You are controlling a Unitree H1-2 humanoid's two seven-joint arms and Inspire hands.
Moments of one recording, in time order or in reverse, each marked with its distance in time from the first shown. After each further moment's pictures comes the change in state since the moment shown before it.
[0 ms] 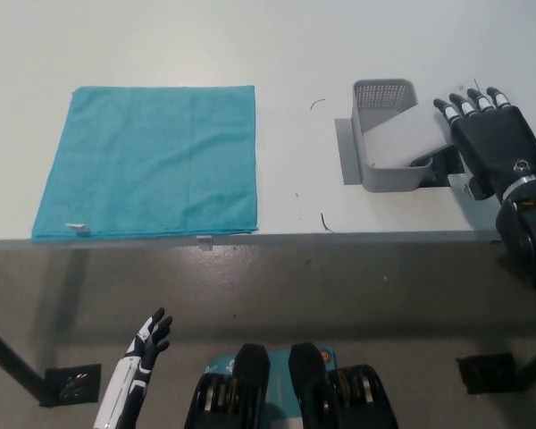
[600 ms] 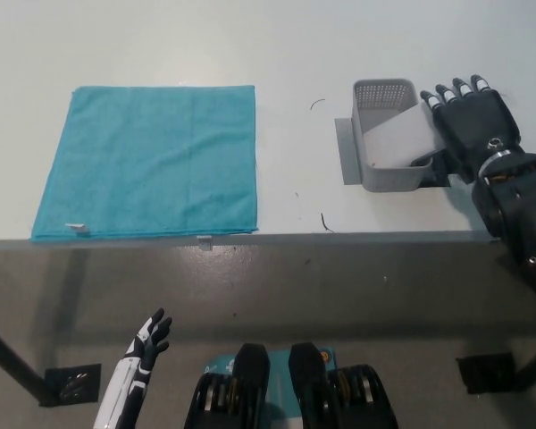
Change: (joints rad) left_arm 0.003 0.000 0.000 -0.002 -0.001 0.000 0.000; right_arm -0.134 0.032 0.106 0.243 -0.033 0.000 -0.016
